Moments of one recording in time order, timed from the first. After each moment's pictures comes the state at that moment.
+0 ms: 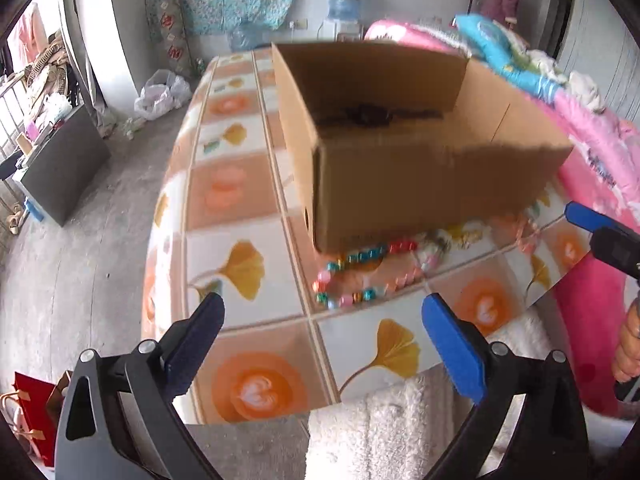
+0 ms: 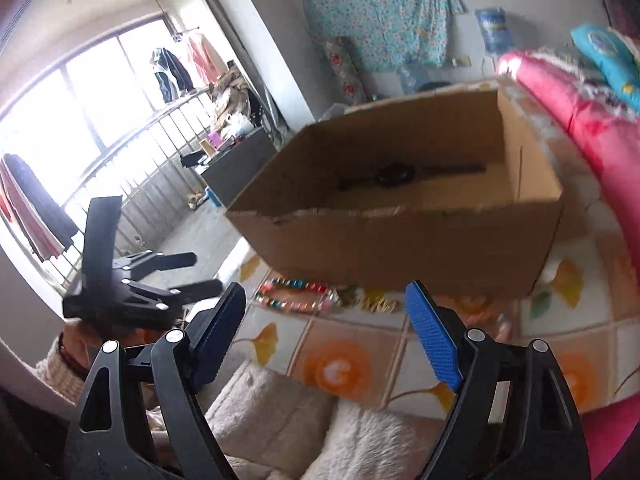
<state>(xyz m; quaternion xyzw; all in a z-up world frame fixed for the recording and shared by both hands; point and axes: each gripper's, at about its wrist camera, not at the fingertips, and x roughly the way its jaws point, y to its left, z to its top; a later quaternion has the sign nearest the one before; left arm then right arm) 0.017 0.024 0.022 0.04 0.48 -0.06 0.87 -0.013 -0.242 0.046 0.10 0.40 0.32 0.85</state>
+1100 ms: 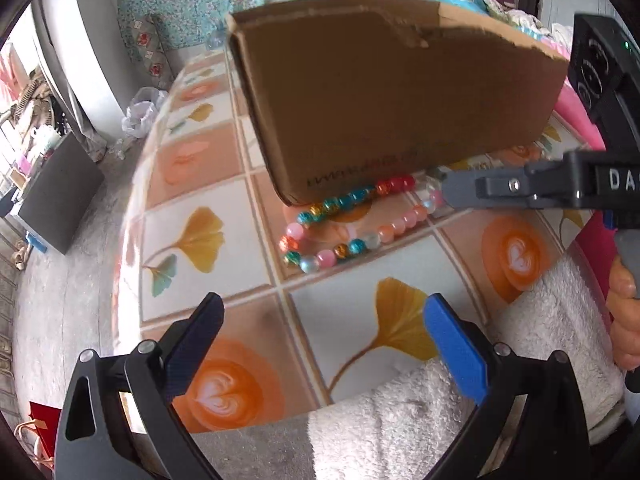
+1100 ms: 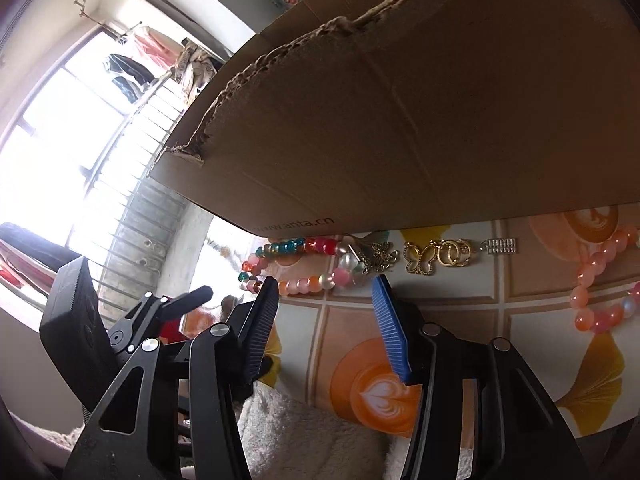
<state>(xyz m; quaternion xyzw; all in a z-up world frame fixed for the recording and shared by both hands) 0.010 0.008 -0.016 0.09 0.45 -0.08 0.88 0.034 -0.194 -0.019 0.18 0.51 0.29 0.79</state>
